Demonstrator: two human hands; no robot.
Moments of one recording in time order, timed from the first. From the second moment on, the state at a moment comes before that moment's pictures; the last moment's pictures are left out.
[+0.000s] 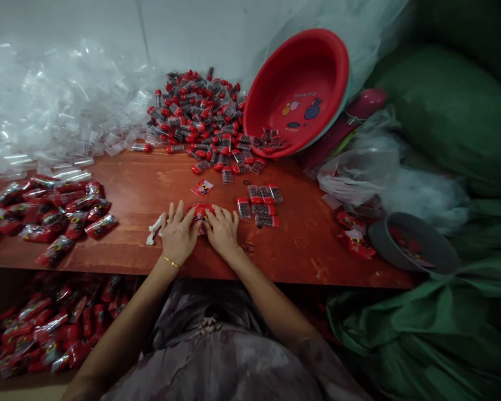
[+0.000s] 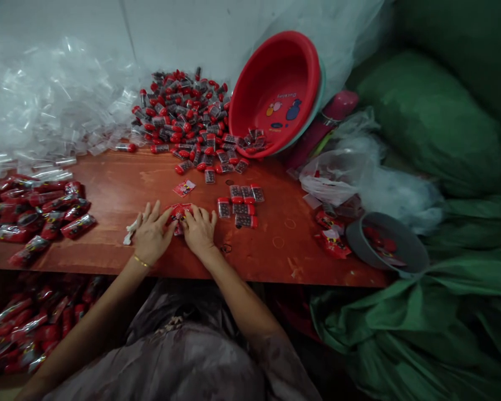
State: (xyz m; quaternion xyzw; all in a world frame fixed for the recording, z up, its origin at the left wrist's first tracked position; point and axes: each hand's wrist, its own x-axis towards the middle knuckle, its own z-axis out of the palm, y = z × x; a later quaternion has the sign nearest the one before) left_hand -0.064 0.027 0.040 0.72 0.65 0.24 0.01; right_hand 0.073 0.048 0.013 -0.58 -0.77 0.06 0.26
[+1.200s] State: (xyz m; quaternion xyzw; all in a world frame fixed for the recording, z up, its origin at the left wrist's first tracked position) left_hand -0.020 0.025 0.053 0.36 0.51 0.57 0.54; right_hand 0.083 0.026 0.032 -0.56 -0.69 0.16 0.44
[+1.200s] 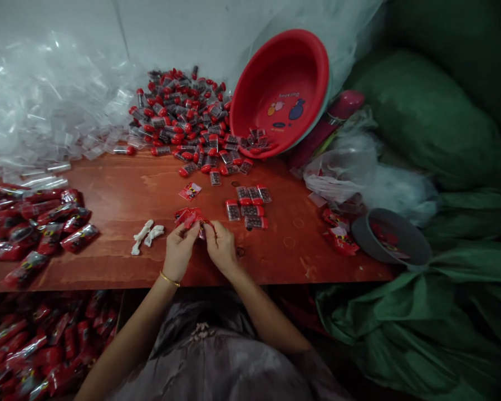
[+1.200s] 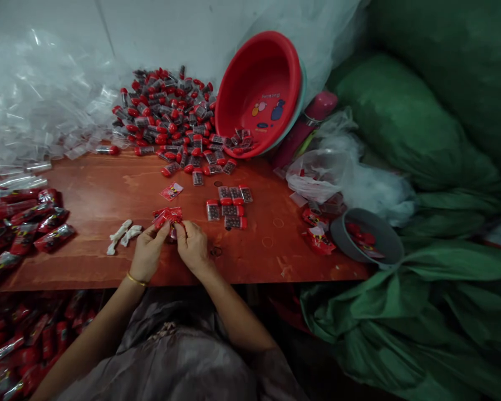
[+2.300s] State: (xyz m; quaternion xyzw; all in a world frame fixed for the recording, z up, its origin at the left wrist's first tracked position) left_hand -0.024 0.012 0.077 0.27 0.47 0.57 0.62; right_hand 0.144 -0.025 0.071 -0.50 -0.64 0.45 0.36
